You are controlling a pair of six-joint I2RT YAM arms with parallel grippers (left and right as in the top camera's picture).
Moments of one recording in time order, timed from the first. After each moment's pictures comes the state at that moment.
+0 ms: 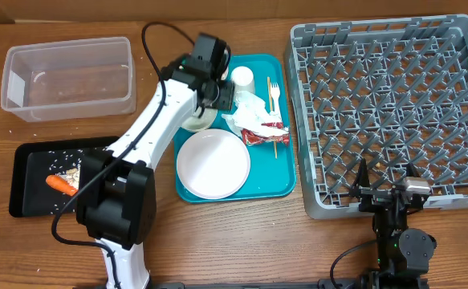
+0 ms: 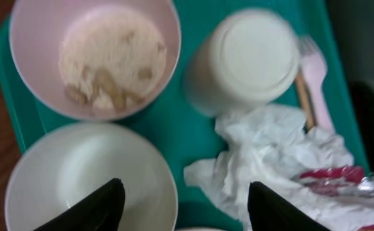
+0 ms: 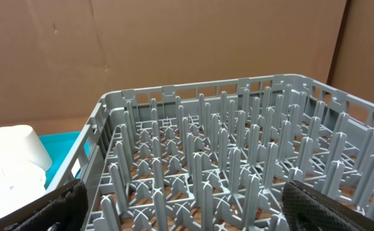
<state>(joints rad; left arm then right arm) -0.37 2.01 1.68 -0.75 0.02 -0.20 -0.10 0.01 0.02 -0.03 0.00 0.05</state>
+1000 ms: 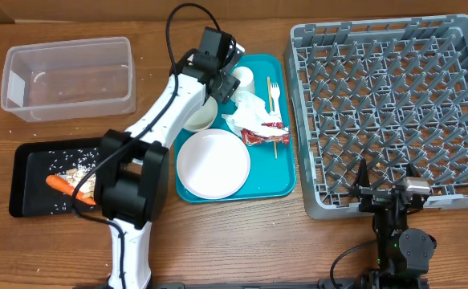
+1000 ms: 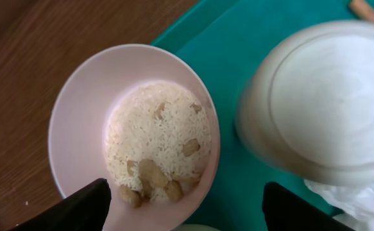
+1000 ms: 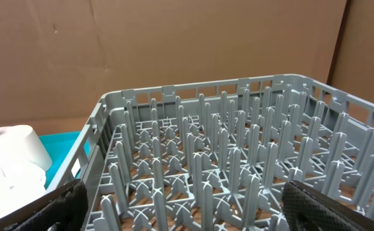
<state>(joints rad) -0.37 2.17 1.74 -0.56 -0.14 0.29 -0.10 0.01 0.02 -0.03 0.00 0.05</state>
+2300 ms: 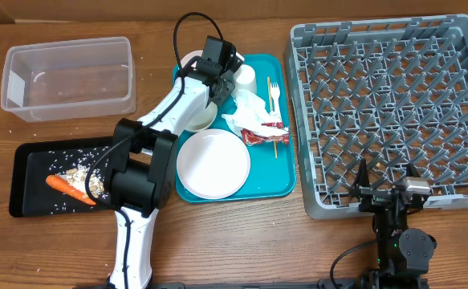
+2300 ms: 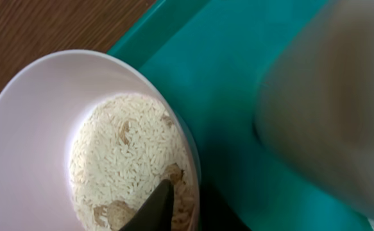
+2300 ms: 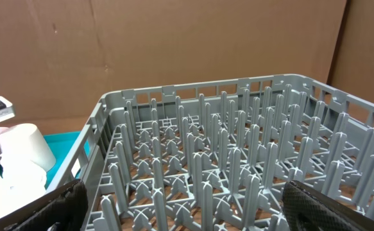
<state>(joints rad) -0.36 2.28 1.74 -0.46 -0.16 0.34 -0.10 0.01 0.02 -0.03 0.00 0.05</state>
